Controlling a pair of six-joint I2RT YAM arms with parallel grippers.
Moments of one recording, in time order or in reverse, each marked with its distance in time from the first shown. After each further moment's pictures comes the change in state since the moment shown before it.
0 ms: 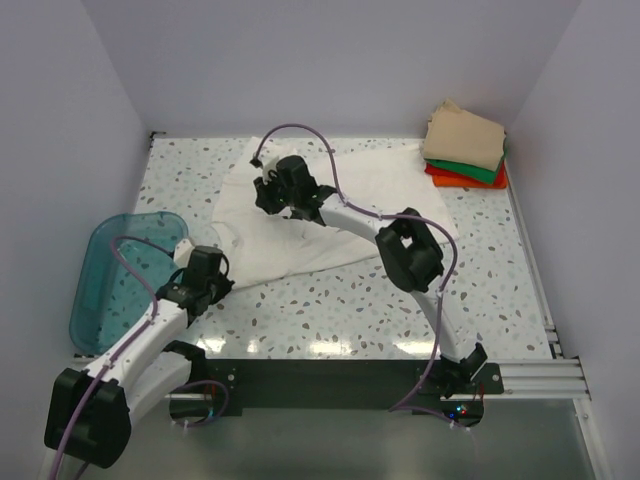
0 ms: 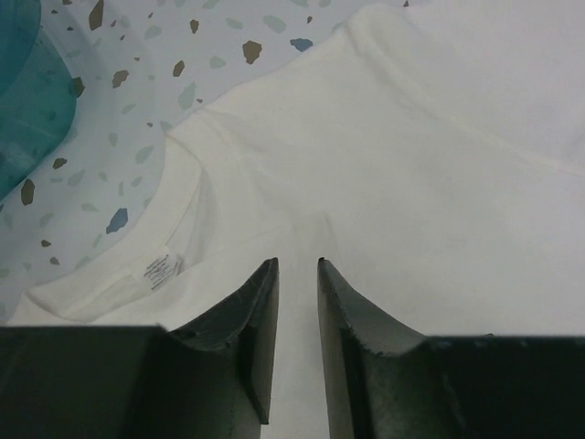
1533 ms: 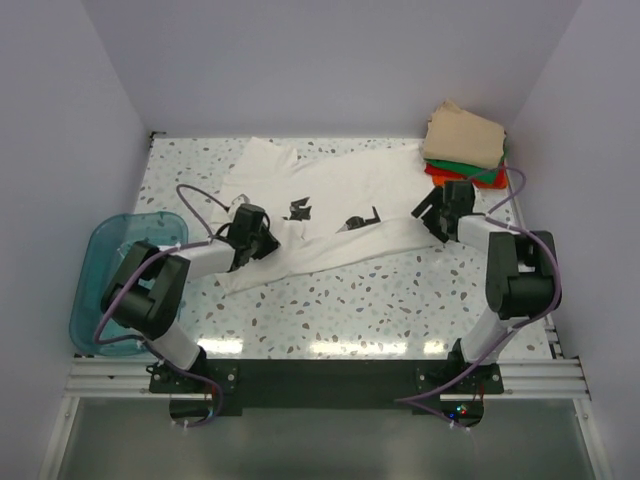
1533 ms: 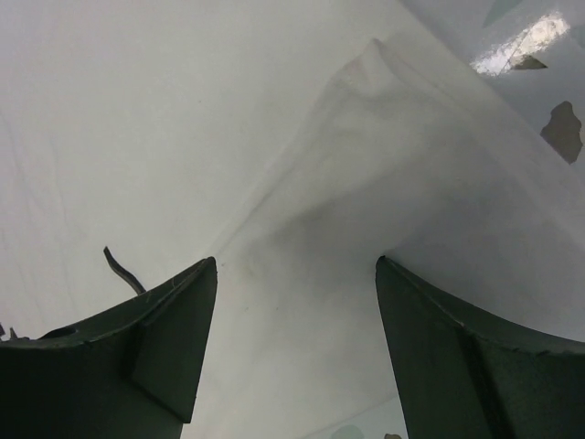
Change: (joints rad) left arm -0.108 0.747 0.357 0.494 0.185 0.048; right arm -0.747 -0.597 -0.951 -0.034 0.224 0.673
